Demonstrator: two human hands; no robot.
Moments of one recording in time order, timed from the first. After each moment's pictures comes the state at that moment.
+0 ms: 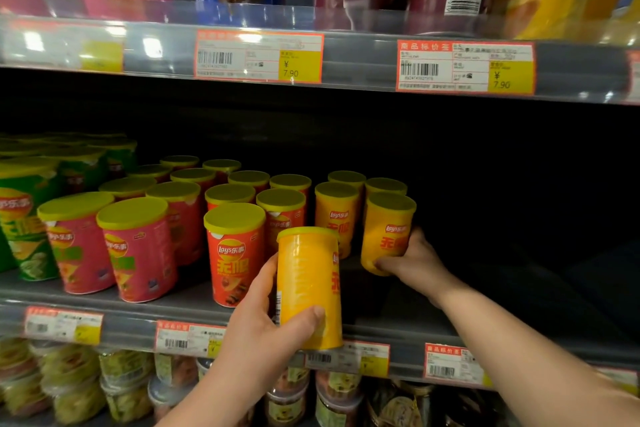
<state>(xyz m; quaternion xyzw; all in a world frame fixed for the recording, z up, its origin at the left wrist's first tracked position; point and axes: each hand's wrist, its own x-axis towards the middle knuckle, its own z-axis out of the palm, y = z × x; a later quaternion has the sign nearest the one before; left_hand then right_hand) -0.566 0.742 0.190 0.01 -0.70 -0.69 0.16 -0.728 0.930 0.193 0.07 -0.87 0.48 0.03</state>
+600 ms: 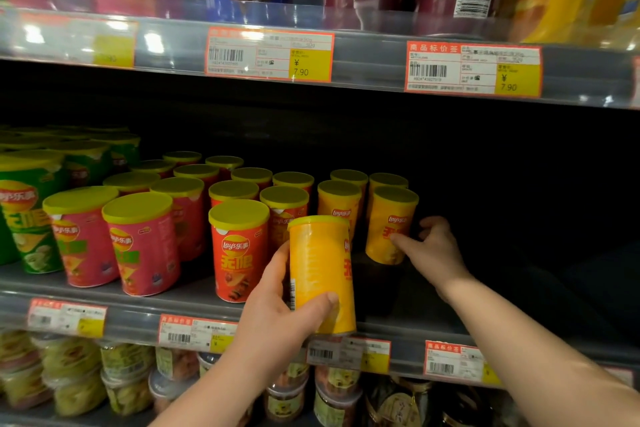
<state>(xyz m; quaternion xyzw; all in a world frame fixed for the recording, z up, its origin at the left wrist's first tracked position) -0.572 0.747 0.195 -0.01 -0.71 -0.69 0.14 -0.722 0.936 0.204 0.01 -0.85 0.50 0.13</state>
